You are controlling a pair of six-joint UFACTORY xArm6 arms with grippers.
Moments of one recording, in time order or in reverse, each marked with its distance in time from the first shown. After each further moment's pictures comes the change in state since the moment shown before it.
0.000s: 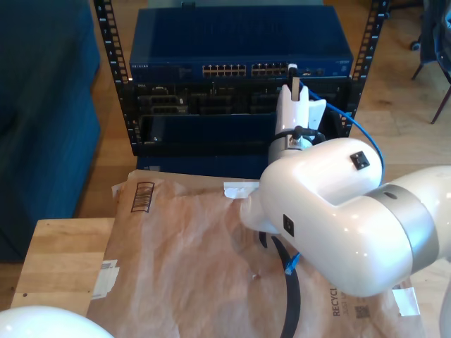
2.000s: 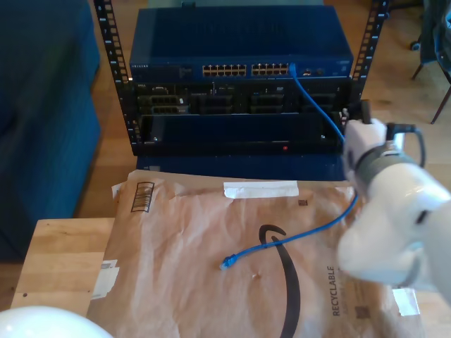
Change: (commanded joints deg) left arm 0.0 0.0 0.0 0.0 0.0 0.0; right arm -15.3 -60.9 53.3 -7.4 55.5 -5.4
